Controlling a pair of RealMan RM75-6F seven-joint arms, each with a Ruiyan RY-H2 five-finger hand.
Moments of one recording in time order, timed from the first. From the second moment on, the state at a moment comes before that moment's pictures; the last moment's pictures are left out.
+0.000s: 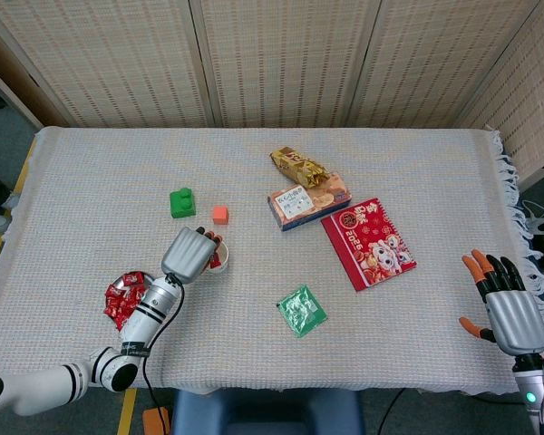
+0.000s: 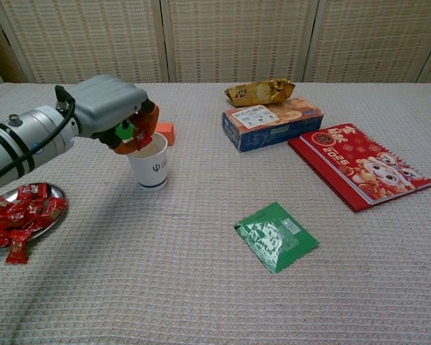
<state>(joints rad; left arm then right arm) -0.78 -1.66 -0.22 -1.31 1.26 1.02 0.65 0.11 -1.12 0.03 -1.58 -1.52 1.43 -0.07</state>
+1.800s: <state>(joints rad) -0.31 -1.48 0.15 -1.35 1.55 1.38 0.35 0.11 -1.12 -0.01 -1.59 -1.60 1.43 -0.08</state>
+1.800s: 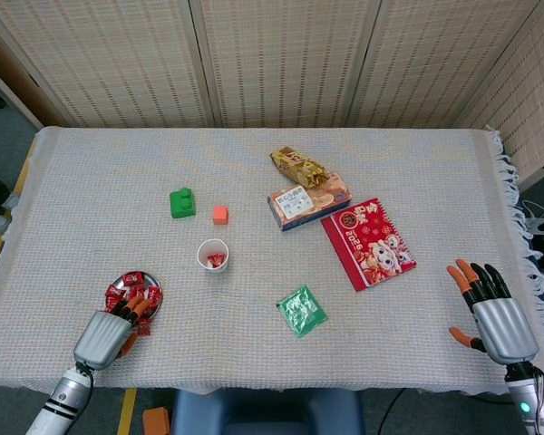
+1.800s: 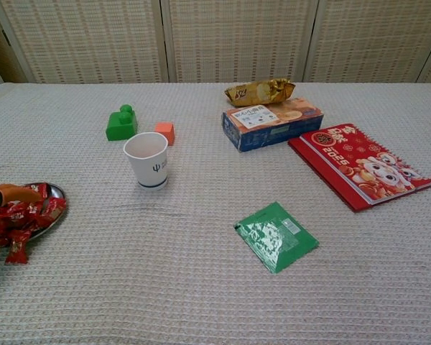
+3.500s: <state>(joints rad) -0.42 -1.54 0.00 -1.22 1.41 1.11 0.33 0.11 -1.13 0.00 -1.61 -1.55 1.41 -0.12</state>
